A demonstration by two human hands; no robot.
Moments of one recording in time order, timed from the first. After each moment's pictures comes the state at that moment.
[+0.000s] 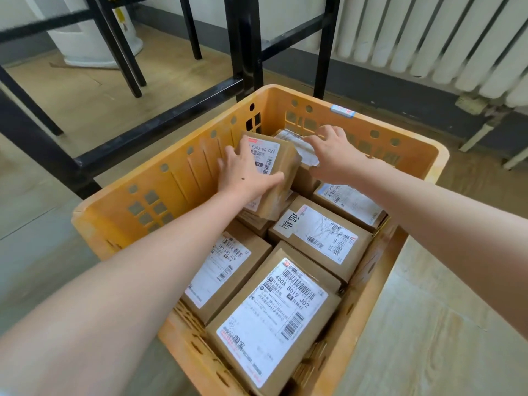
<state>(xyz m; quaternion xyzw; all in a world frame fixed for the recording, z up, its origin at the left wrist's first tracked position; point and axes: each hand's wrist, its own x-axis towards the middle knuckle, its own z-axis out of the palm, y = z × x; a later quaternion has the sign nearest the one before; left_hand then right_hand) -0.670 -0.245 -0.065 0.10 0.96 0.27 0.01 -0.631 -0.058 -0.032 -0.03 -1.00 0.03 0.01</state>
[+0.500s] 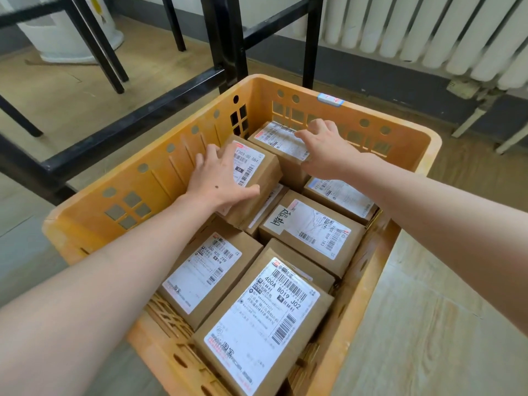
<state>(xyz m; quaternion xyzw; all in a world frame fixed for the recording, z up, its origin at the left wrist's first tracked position) -0.681 -0.270 -0.078 0.20 0.97 0.12 -0.02 -0.633 -0.049 -0.043 -0.04 -1.00 0.05 0.01</state>
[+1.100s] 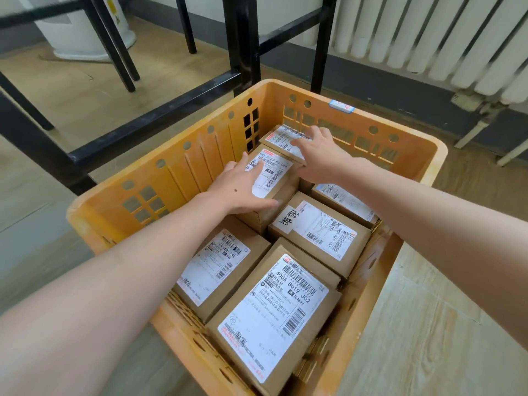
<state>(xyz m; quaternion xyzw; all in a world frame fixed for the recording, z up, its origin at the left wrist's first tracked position) -0.670 -0.271 -0.075 0.29 0.95 0.05 0.13 -0.635 -0.079 -0.039 -0.03 -1.00 0.04 -0.01</state>
